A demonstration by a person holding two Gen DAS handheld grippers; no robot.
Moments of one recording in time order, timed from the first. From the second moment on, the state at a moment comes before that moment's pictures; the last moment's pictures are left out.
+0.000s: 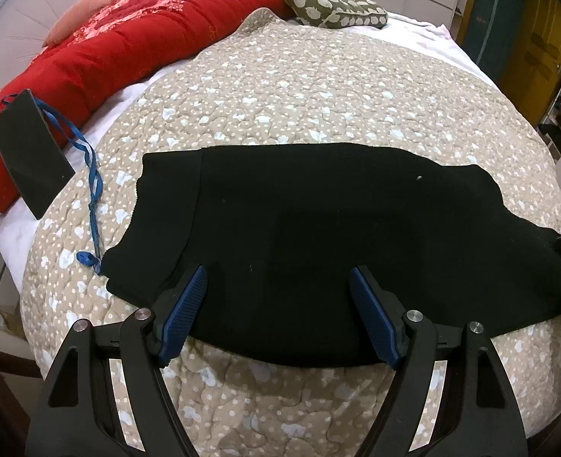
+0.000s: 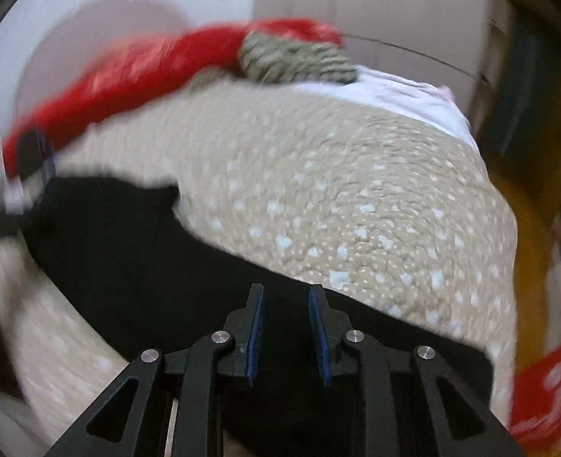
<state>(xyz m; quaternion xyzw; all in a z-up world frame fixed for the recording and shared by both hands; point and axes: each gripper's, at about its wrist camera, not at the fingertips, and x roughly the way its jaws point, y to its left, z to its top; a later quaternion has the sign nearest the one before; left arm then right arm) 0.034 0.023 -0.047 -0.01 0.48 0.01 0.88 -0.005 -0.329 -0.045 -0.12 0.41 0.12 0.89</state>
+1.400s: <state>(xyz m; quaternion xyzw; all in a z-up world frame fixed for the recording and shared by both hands) 0.034 0.048 -0.032 -0.03 0.44 0.04 0.90 0.010 -0.227 -0.043 0.04 0.40 0.23 0.89</state>
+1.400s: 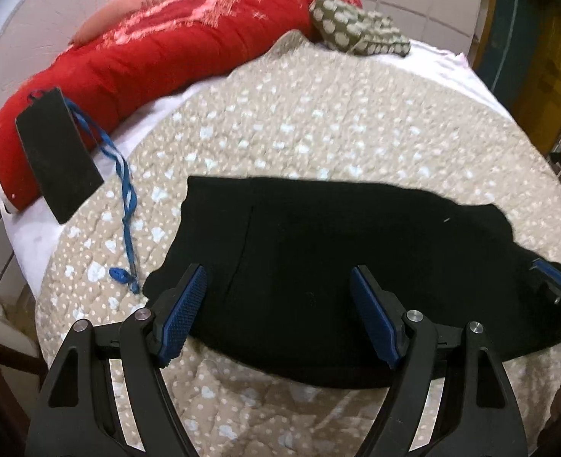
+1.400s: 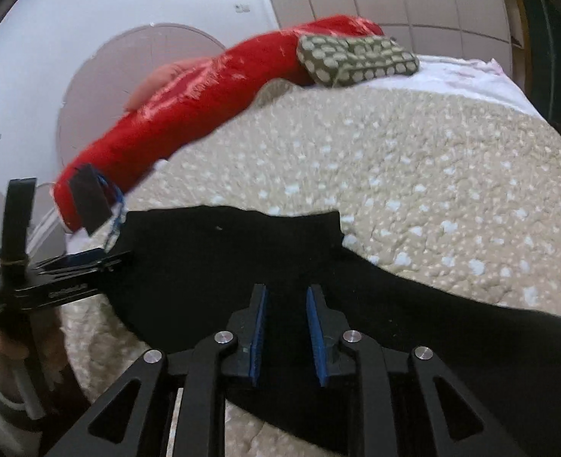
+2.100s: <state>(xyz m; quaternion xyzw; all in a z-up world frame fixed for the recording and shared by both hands) 0.062 0.018 -0.039 -0.05 0.46 0.00 0.89 0.195 -0.224 -0.028 0.05 0.39 0.20 0.90</state>
